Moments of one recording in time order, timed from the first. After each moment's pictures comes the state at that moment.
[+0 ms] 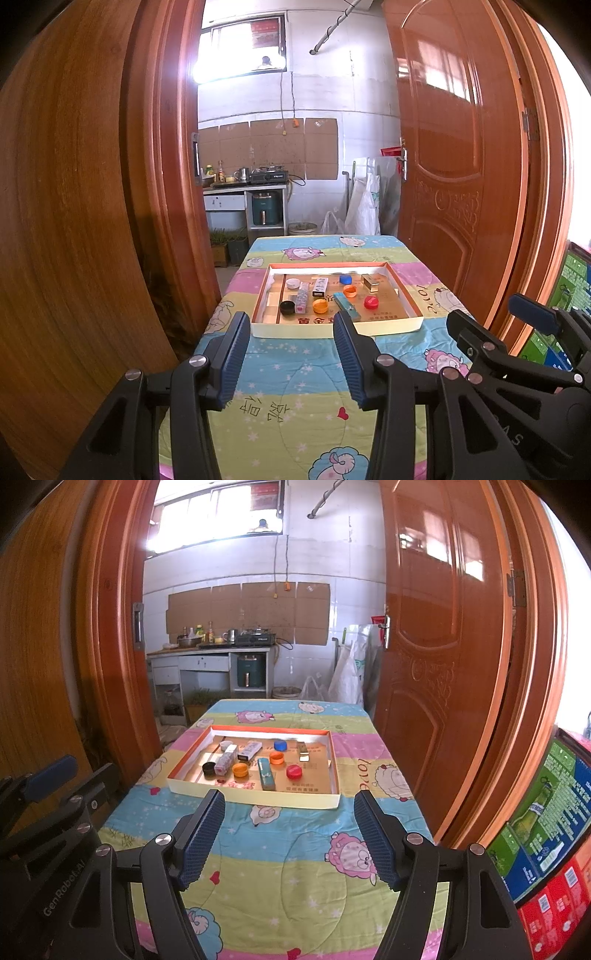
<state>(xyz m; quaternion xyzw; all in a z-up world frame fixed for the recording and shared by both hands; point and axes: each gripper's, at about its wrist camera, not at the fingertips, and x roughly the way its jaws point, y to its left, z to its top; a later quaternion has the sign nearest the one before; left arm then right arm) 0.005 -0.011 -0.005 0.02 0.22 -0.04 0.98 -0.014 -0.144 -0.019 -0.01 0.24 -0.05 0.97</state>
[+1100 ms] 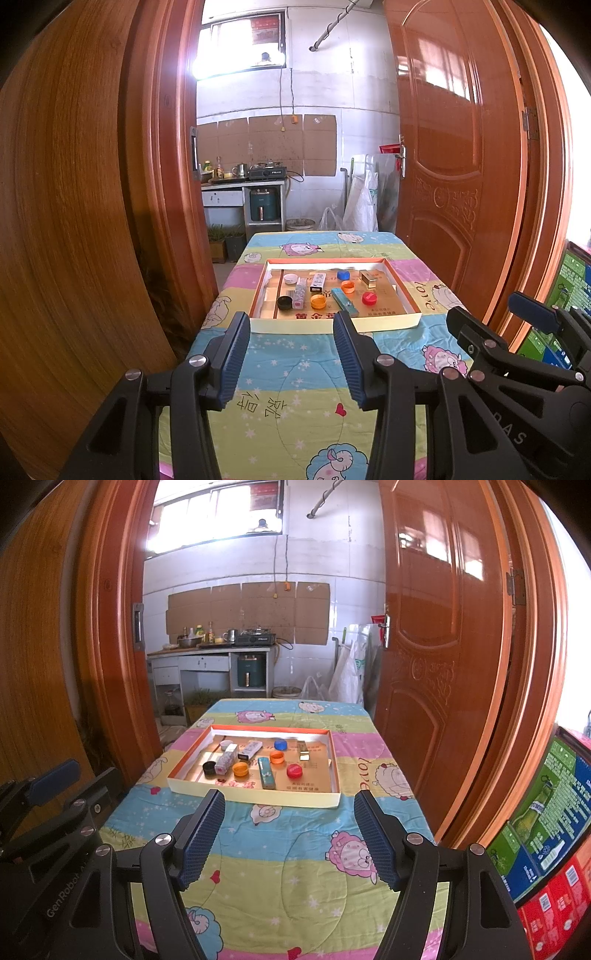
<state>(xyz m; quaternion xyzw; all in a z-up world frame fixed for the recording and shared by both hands) 0.006 -0.011 -0.007 0.02 0.22 -0.05 0.97 -0.015 -0.145 -0.019 -0.01 0.24 -0.05 0.97</state>
